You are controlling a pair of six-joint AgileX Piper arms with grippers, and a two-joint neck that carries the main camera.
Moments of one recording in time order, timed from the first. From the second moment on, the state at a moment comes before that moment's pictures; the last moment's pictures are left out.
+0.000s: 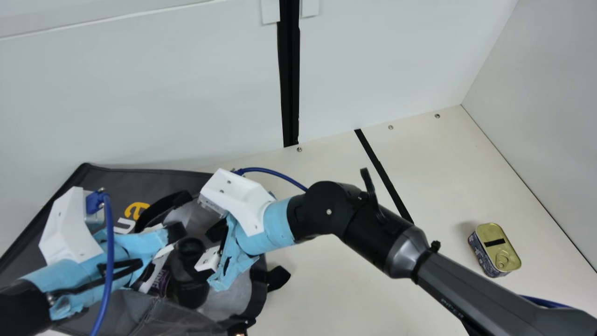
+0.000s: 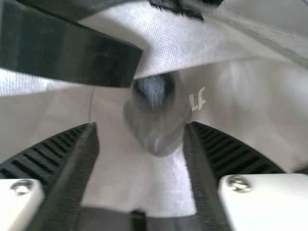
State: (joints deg) left arm -23.6 83.4 -70.5 -33.4 39.0 -7.1; right arm 25.7 93.1 -77.2 45.1 44.0 -43.0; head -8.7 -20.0
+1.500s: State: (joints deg) left arm -23.6 83.4 -70.5 -33.4 39.0 -7.1; right arm 5.2 75.4 -74.0 40.0 60.8 -46.7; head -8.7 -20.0
